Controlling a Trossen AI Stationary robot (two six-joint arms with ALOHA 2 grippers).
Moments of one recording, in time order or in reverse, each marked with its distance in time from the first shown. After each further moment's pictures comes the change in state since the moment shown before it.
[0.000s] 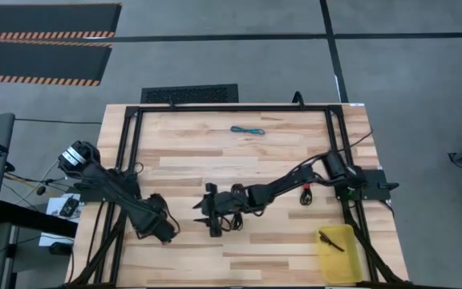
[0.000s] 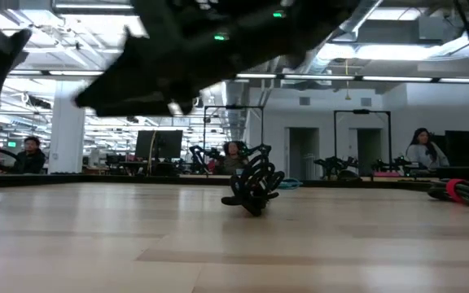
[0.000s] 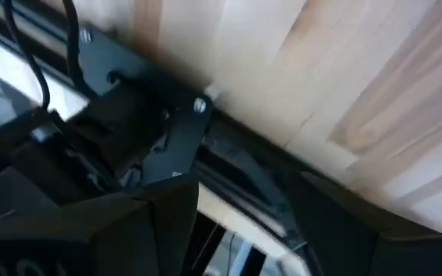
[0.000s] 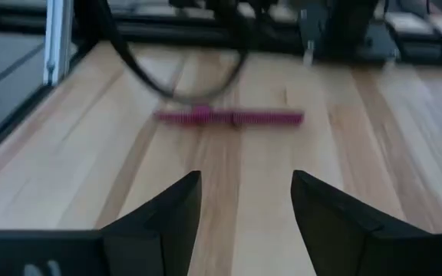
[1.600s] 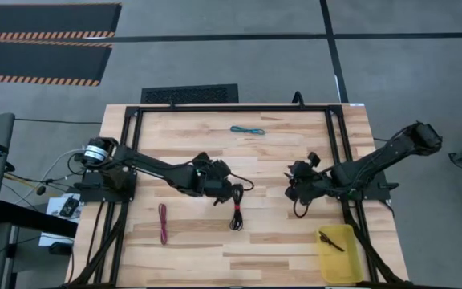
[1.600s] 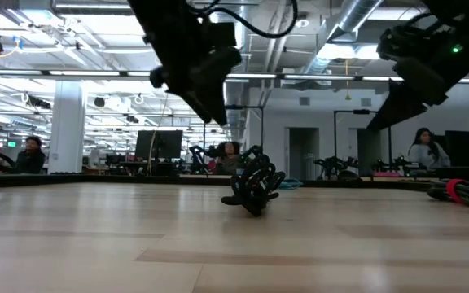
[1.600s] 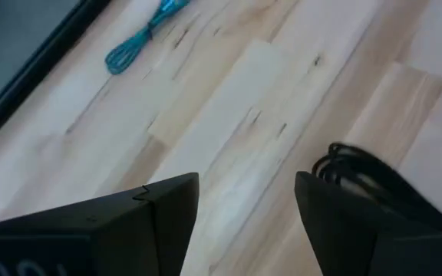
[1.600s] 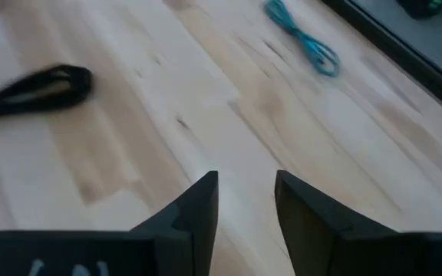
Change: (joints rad) left arm 0.477 0.152 0.234 0.898 -0.782 0.472; right arm 0.130 -1.093 -0.920 -0.775 0.659 0.643
